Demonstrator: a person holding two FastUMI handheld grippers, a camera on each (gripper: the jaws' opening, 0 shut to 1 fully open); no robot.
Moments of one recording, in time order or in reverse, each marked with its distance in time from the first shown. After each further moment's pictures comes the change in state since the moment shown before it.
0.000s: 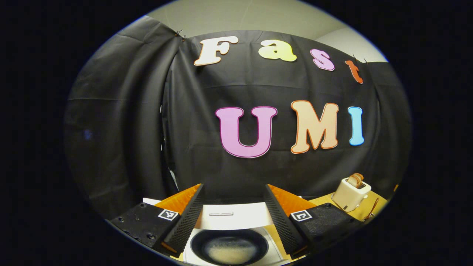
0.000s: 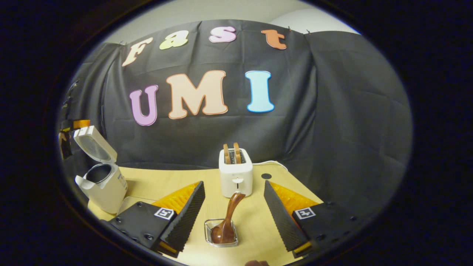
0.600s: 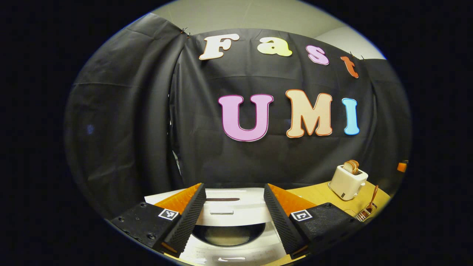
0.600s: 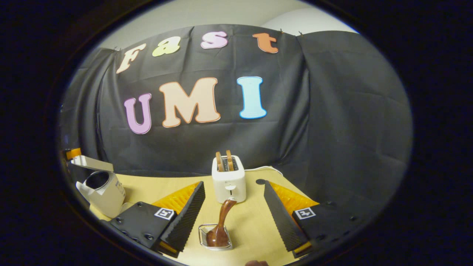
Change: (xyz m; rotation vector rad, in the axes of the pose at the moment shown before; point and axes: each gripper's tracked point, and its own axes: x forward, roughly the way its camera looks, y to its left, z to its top) left arm -0.063 -0.009 -0.072 -0.011 0.054 0.011; right arm -0.002 -0.027 0.021 0.030 -0.052 -0.047
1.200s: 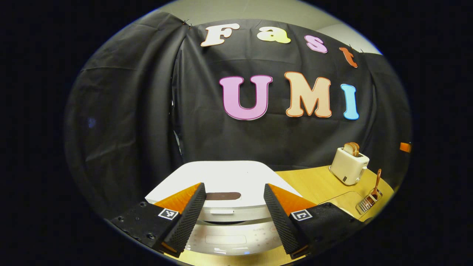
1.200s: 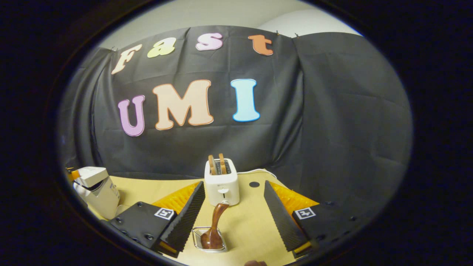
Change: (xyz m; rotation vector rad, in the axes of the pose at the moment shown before) left arm -0.017 0.000 -0.076 -0.007 0.115 0.010; right arm 0.003 -0.002 0.001 -0.008 -0.009 -0.028
